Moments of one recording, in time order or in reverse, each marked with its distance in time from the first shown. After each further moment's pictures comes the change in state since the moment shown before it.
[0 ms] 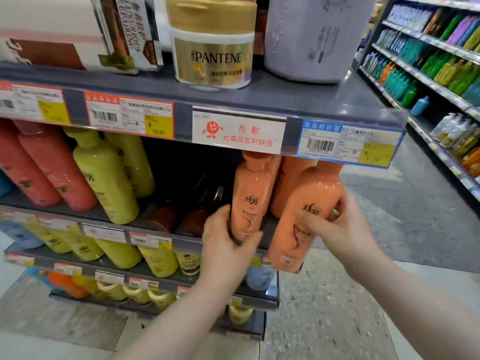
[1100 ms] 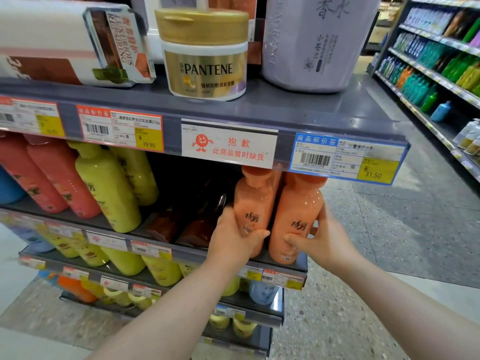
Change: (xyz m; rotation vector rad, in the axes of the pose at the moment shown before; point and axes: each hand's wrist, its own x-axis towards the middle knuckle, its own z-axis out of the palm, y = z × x) left_hand 0.043 0.010 0.018 0.073 -0.091 -0.117; right_hand 0.036 0.027 0.003 -0.452 -0.198 -0.039
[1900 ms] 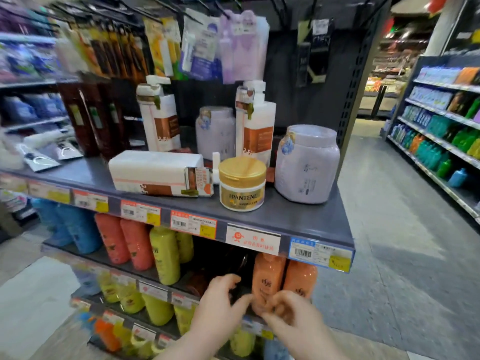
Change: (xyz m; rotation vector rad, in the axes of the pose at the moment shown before) left_hand -0.071 0.047 -0.094 0.260 0.023 0.077; right_hand -0.082 -0.092 0.000 -0.065 -0.196 -0.060
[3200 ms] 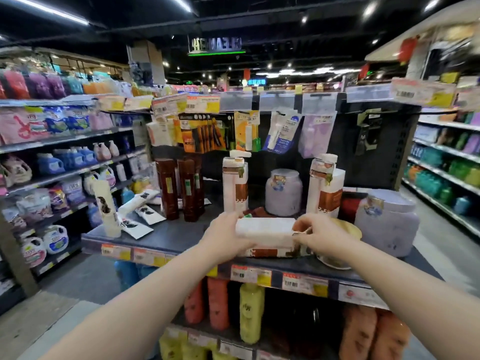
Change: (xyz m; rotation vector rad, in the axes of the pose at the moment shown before) left_hand 0.093 0.009 -0.315 0.238 0.045 0.323; right_hand 0.085 -0.290 -0.010 -0.362 0.144 -0.162
